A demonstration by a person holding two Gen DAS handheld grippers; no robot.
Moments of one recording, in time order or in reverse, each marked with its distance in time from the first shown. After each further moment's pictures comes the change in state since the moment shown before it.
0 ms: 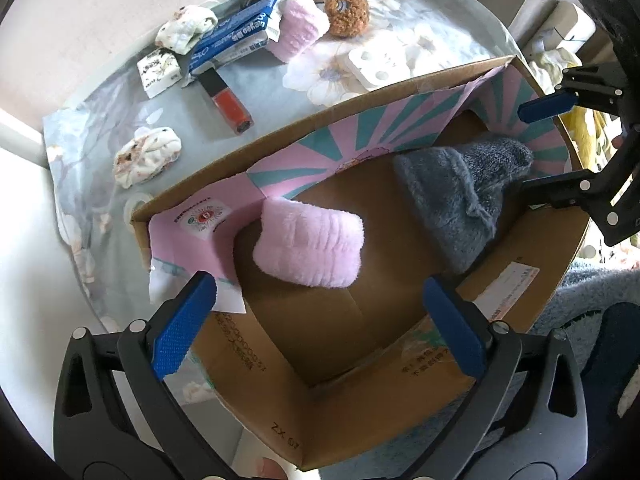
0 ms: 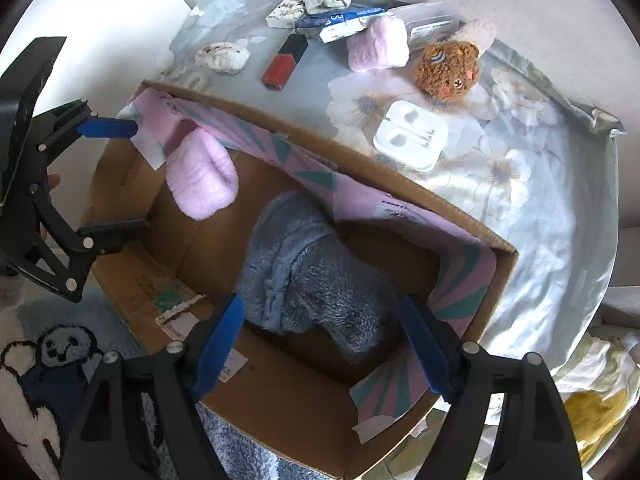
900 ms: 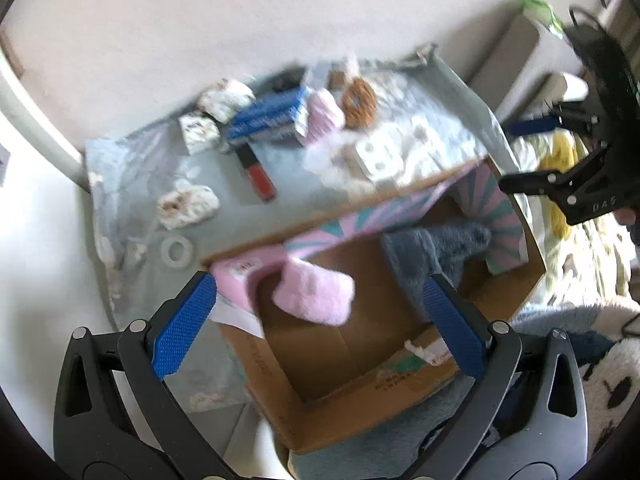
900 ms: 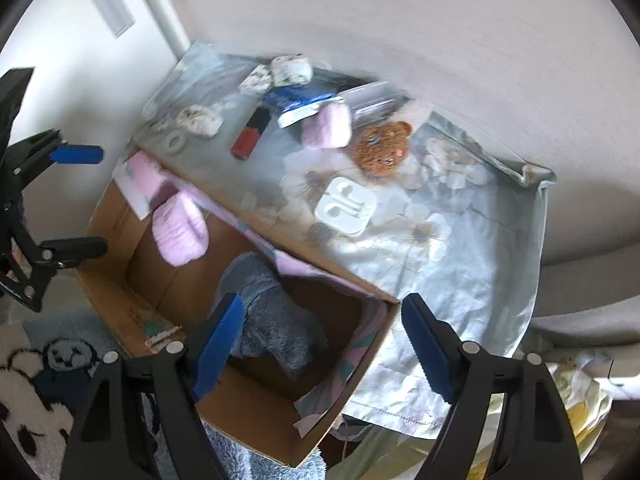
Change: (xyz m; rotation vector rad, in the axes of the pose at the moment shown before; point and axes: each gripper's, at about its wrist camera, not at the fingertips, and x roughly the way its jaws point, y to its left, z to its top) left arm -0.077 0.024 0.012 -0.107 -0.231 -0.015; right arm -0.070 -0.015 0.019 0.007 -0.155 -0.151
